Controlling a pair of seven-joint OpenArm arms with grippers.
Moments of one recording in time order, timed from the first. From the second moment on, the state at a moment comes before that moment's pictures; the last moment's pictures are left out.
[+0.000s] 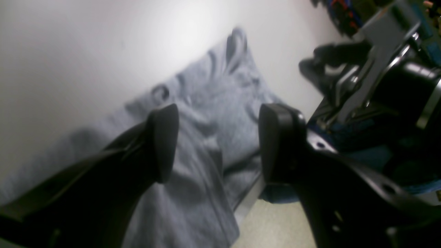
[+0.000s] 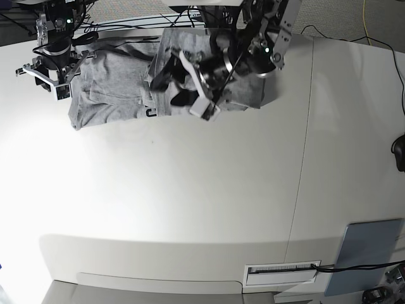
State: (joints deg) left arm 14.7 -0.5 22.9 112.8 -32.9 -16.3 47.8; right arm -38.7 27.4 9.0 122.0 -9.0 -5.0 -50.0
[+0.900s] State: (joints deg) left arm 15.3 -17.9 23.2 98.2 -12.8 -10.5 32.3; right arm -38.7 27.4 9.0 122.0 -15.3 -6.7 -50.0
